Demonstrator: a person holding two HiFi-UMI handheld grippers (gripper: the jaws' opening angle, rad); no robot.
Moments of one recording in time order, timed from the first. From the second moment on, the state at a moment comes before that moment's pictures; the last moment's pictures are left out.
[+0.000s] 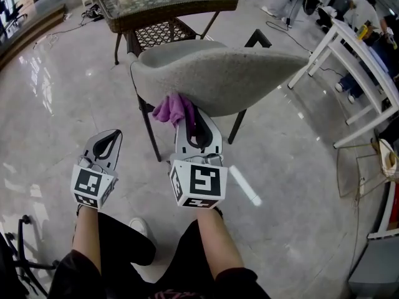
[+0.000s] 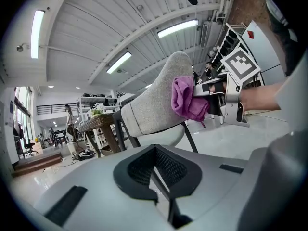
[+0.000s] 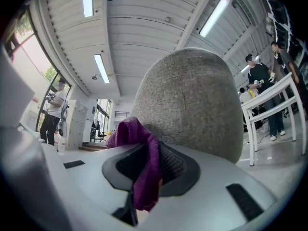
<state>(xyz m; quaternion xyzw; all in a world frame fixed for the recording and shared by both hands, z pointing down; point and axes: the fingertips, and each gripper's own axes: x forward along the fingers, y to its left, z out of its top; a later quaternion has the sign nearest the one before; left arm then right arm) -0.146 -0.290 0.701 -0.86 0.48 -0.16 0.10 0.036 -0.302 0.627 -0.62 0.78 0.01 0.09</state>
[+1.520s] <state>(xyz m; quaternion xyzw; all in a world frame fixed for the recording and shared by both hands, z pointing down) -0.140 -0.329 0.692 -0.88 0.46 -0.14 0.04 0.235 -0.246 0.639 -0.77 0.62 -0.05 0.10</state>
